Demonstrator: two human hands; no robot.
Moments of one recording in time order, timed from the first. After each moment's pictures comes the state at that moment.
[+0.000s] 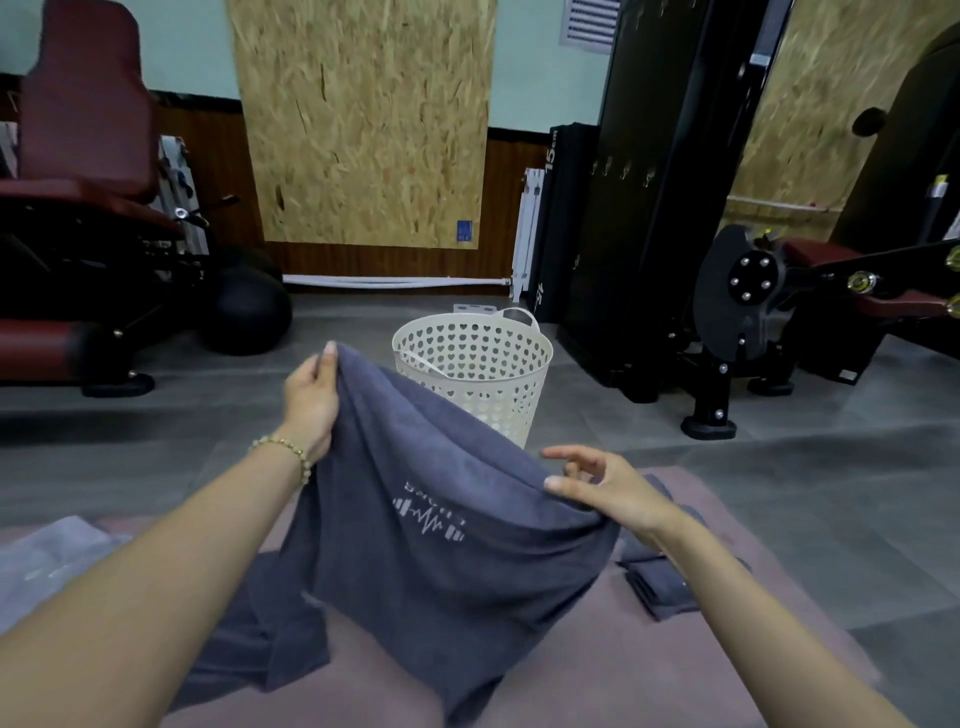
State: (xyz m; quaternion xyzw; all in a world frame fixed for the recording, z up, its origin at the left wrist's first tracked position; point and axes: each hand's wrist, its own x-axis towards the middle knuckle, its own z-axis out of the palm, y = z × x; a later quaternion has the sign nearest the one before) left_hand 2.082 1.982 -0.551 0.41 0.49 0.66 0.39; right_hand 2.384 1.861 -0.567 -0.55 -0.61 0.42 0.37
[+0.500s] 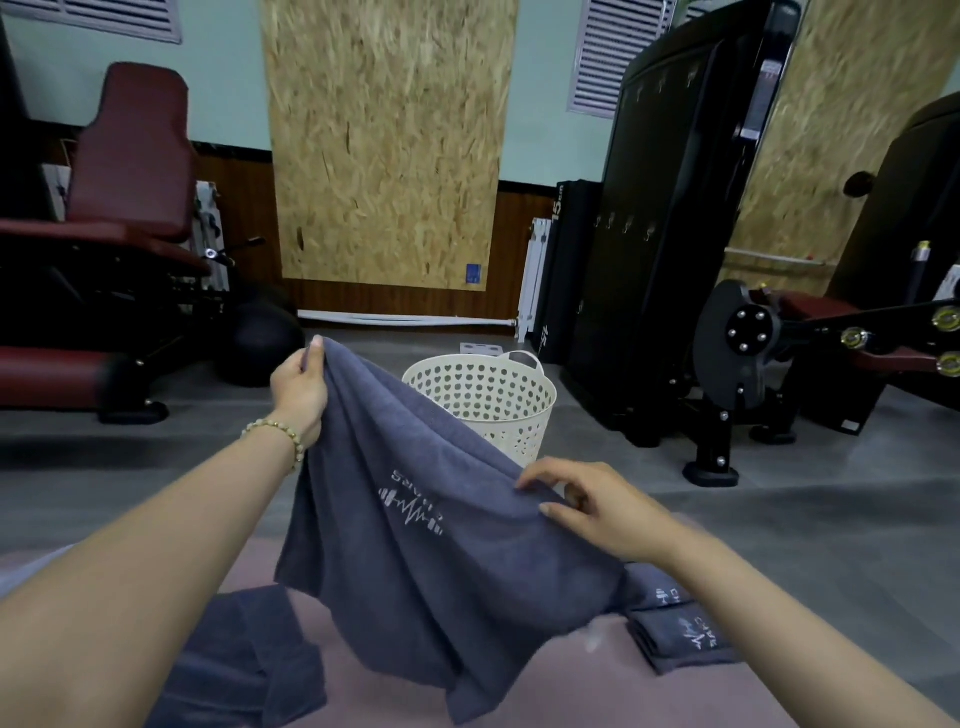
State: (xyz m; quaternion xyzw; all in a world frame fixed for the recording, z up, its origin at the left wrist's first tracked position) left_hand 2.051 1.987 -0.495 0.39 0.51 0.69 0.33; right_hand 2.363 1.844 -0.506 -0.45 -0.85 0.12 0.24
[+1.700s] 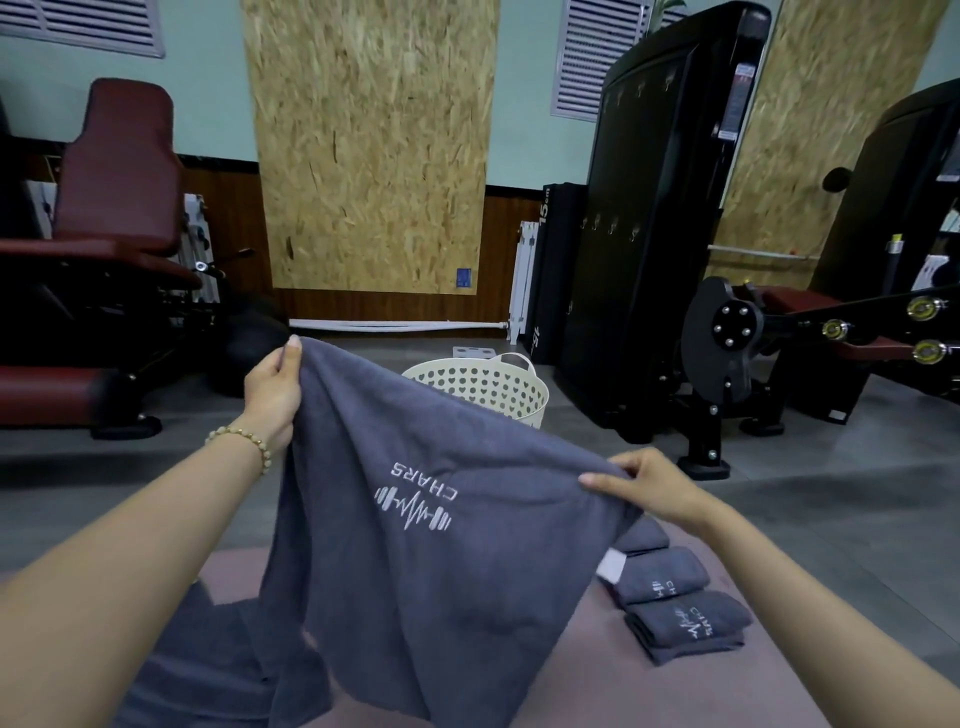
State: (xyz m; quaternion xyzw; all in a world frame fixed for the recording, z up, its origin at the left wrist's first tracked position) left_hand 2.034 1.962 -0.476 0.42 0.50 0.66 0.35; right_hand 2.422 1.855 -0.513 -0.59 -0.66 0.31 0.35
